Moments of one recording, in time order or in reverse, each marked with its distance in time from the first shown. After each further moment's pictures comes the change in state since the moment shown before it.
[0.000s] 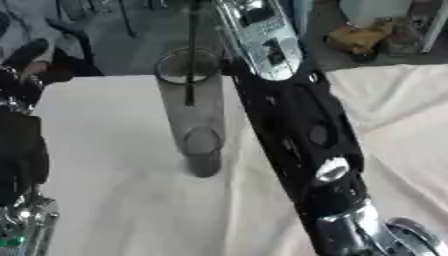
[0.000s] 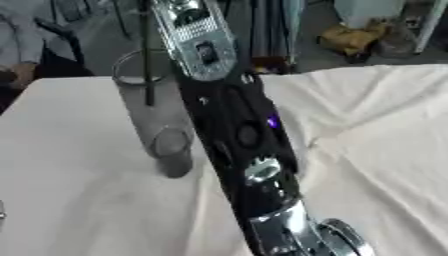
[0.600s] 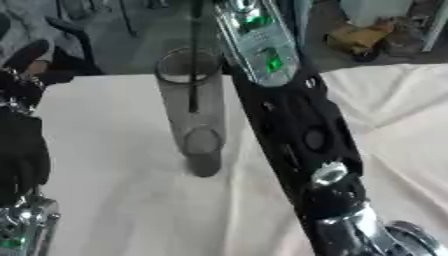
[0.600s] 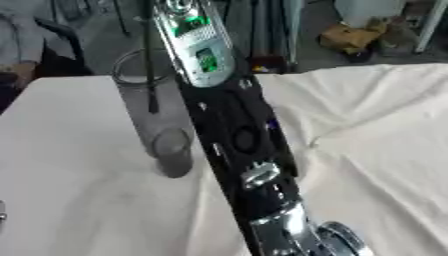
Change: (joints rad) left arm 0.001 -0.008 0.000 0.000 0.000 0.003 0.003; right arm 0.017 -0.001 0.000 0.014 0.102 -0.062 -0.005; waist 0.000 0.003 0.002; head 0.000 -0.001
